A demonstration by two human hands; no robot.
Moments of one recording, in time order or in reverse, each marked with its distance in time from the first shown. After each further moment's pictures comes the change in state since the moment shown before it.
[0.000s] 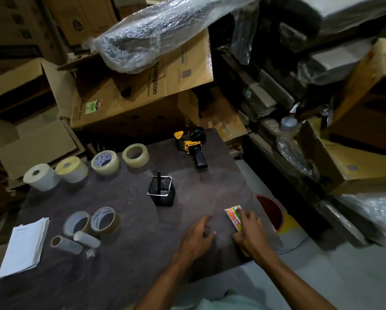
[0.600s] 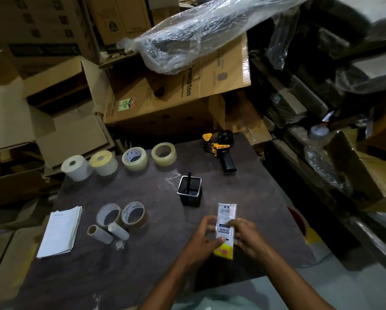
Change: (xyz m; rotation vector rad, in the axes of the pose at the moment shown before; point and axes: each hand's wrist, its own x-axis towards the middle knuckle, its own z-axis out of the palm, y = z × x) left_hand -0.037 -0.037 -0.056 -0.501 0.056 0.003; right_hand 0.006 -0.106 0.022 1.371 -0.338 0.374
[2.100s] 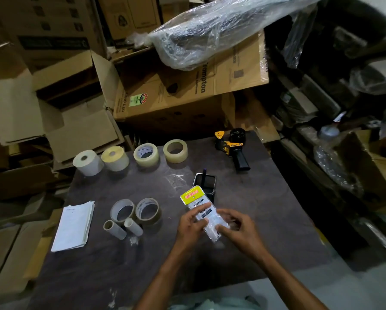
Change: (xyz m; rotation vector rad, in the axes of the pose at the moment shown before) left_hand -0.016 0.043 -0.066 -0.426 0.249 -0.087; right_hand -0.040 0.002 0.054 -0.580 -0.132 -0.607
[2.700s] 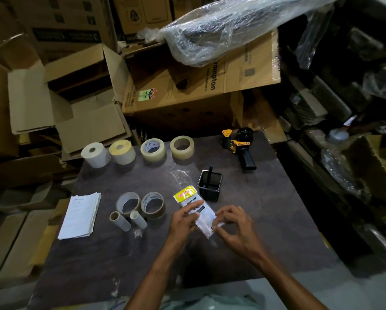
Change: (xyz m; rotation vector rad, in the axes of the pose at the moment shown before) left_hand -0.003 0.004 -0.027 -0.166 0.087 -0.120; right_hand -0.008 -0.017 0.013 -0.324 0.008 -0.398
